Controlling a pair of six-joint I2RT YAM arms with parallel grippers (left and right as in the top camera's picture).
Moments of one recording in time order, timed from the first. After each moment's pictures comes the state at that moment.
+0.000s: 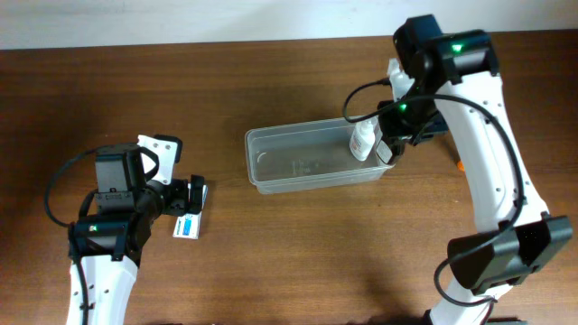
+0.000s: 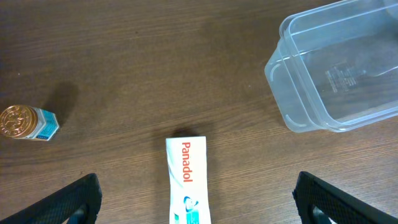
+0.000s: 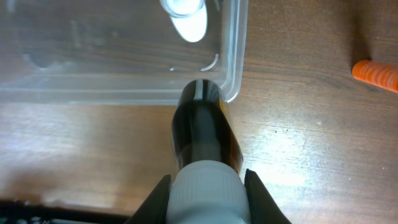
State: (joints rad) left arm 0.02 1.10 0.93 -0.72 0.15 0.16; right arm 0.19 1.90 2.06 -1.66 -0.04 0.10
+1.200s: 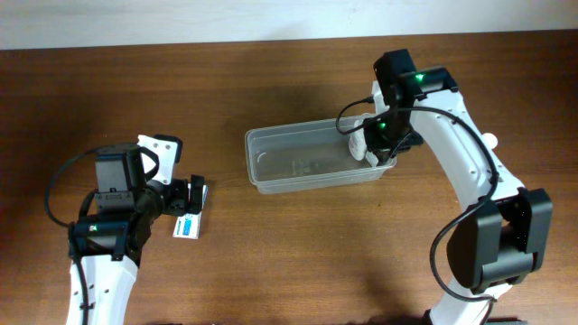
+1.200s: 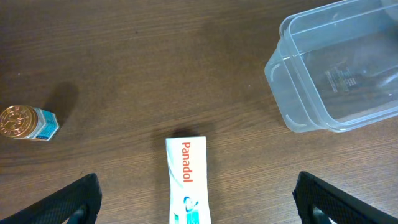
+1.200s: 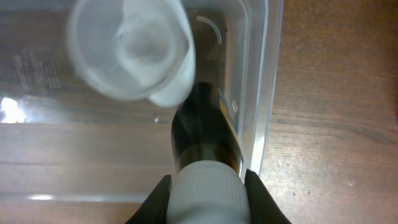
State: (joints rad) left arm 0.02 1.10 0.93 -0.72 0.15 0.16; right arm 0.19 1.90 1.66 -1.21 -0.02 0.10
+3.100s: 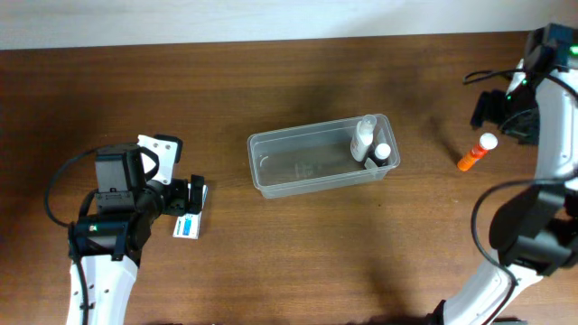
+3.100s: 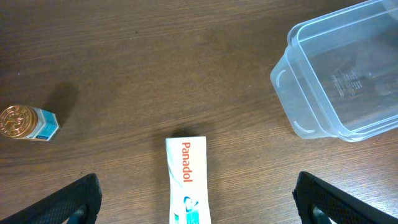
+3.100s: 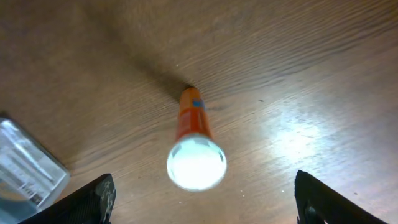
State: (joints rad) left arm 0.02 1.10 0.93 -0.72 0.15 0.16; right arm -0.34 2.04 1.99 -1.42 0.06 0.11
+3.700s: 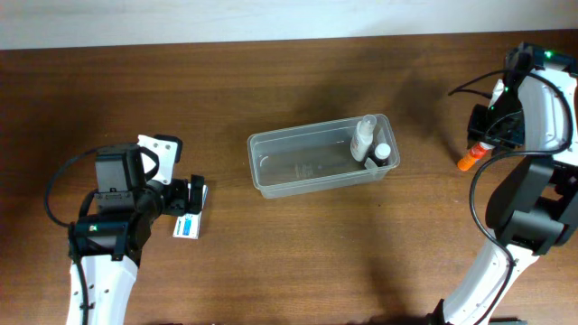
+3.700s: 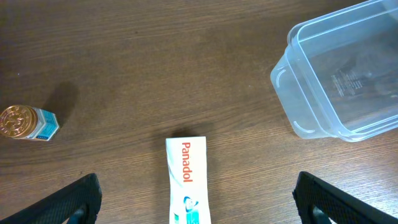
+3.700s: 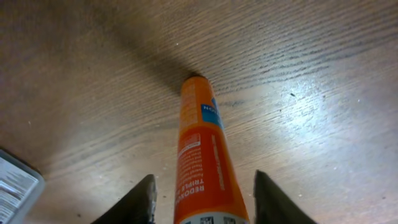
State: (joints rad) left arm 0.02 1.10 0.93 -0.72 0.15 0.16; right arm -0.34 2.18 1.98 -1.44 0.04 0.10
